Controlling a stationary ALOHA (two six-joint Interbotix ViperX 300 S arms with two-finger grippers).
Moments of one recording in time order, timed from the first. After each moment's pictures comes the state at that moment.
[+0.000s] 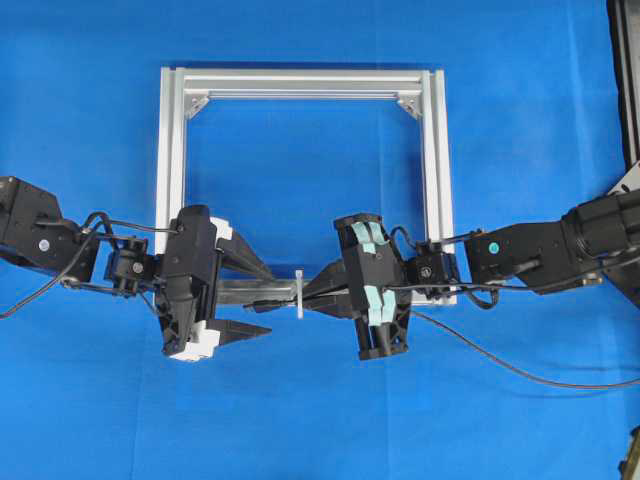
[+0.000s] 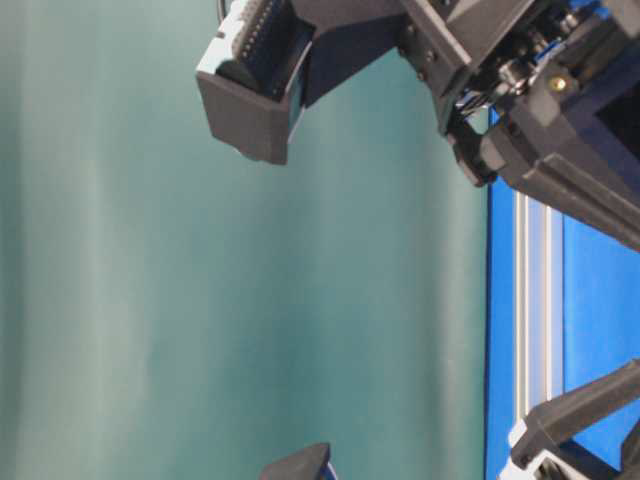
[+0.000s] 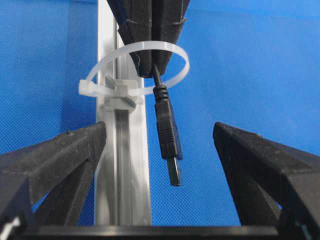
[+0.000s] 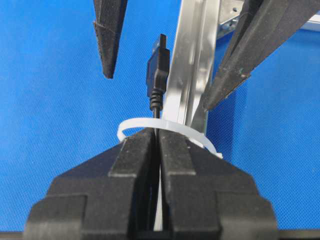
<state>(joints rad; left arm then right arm) -0.22 0.15 0.88 -0.08 -0.58 -0.16 0.18 0.18 0.71 0.03 -0.41 0.13</state>
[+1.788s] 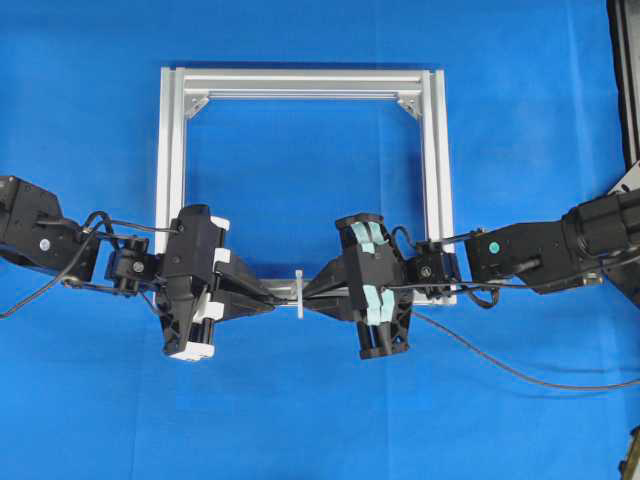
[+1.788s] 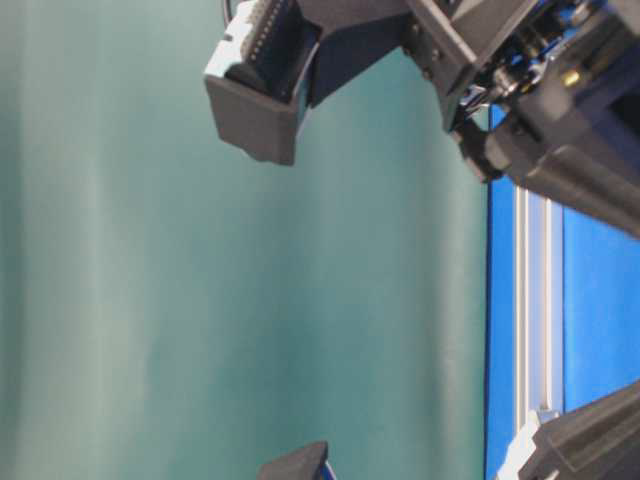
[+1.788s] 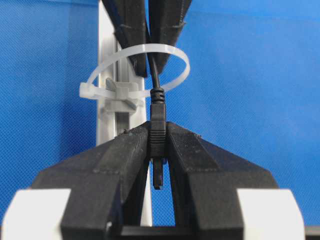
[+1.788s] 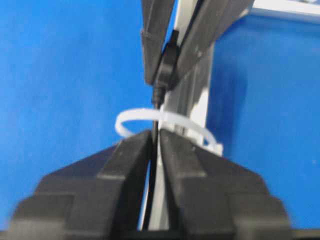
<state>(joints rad) -0.22 0.15 0.88 -0.08 -0.58 -0.15 0.18 0.18 0.72 0.04 -0.39 0.13</state>
